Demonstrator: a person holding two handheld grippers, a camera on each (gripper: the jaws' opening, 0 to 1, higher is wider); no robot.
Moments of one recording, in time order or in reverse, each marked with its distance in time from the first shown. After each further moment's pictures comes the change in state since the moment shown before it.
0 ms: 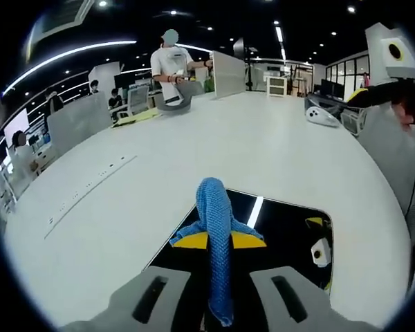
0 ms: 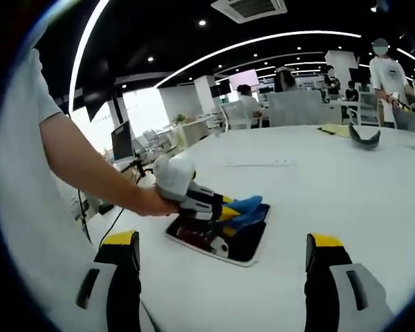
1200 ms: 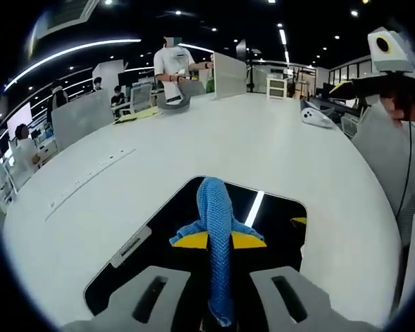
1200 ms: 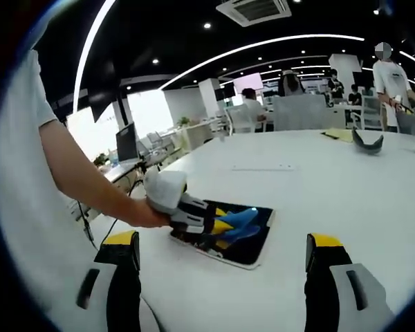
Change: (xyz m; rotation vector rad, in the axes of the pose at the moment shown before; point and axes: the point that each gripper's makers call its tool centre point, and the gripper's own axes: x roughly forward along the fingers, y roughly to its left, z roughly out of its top) left arm -0.020 -0.023 -0.013 -0.032 -0.002 0.006; right arm -0.004 0.005 0.006 -0.013 -0.021 0.018
